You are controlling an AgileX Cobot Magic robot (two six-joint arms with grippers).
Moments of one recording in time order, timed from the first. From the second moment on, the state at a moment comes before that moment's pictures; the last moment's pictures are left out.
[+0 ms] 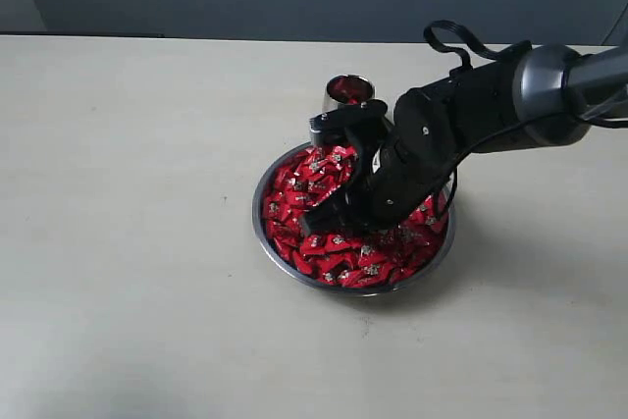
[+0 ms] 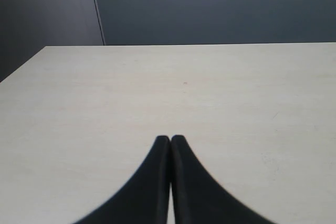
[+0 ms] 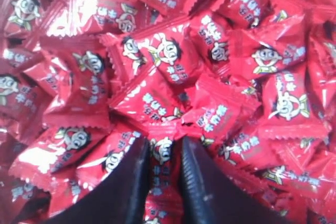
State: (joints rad) left arm 0.21 0.00 0.00 0.04 0.29 -0.02; right arm 0.77 1.91 -1.05 0.11 0.45 0.05
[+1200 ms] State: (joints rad) left arm 0.21 0.00 0.00 0.04 0.29 -0.02; right arm 0.52 2.24 -1.93 0.15 0.83 -0.08
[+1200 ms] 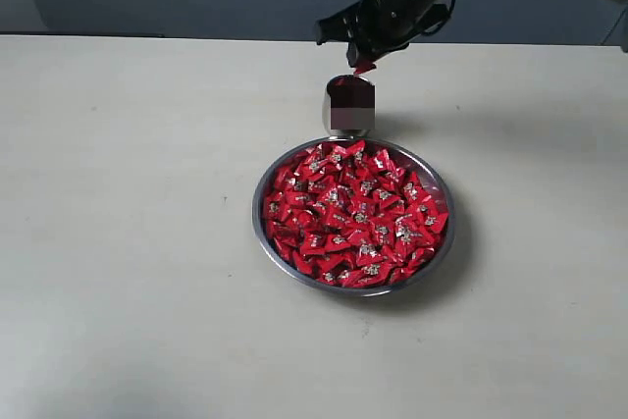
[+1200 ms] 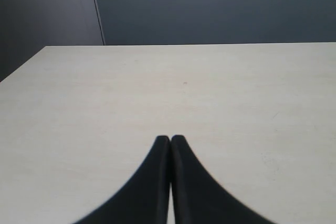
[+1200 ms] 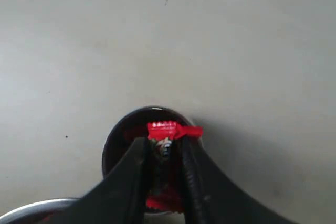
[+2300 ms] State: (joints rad) left arm 0.21 0.00 0.00 0.04 0.29 -0.02; right arm 0.52 2.30 -1.94 0.17 0.81 -0.14
